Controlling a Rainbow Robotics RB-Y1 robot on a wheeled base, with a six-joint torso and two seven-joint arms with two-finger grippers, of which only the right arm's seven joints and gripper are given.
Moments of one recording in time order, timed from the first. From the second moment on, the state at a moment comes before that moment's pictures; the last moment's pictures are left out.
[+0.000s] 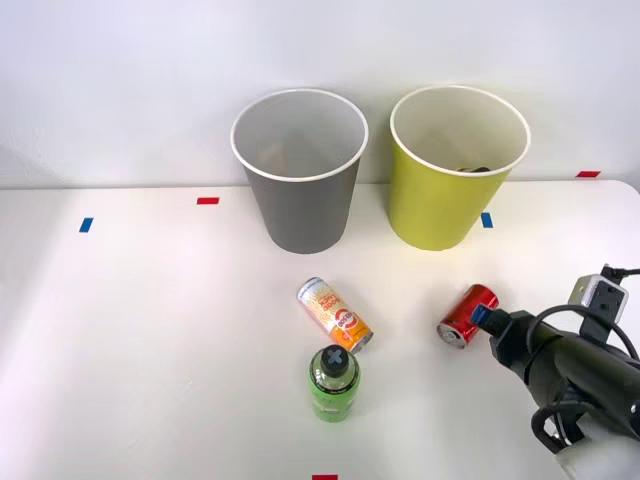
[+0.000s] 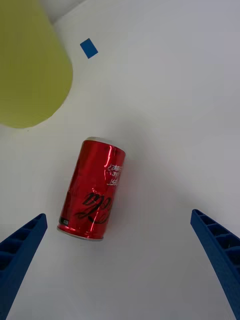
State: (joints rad) arm 0.20 -0.59 0.35 -2.50 0.04 1.36 0.38
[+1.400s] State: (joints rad) arm -0.33 -0.60 0.27 -1.99 -0.47 1.60 0.29
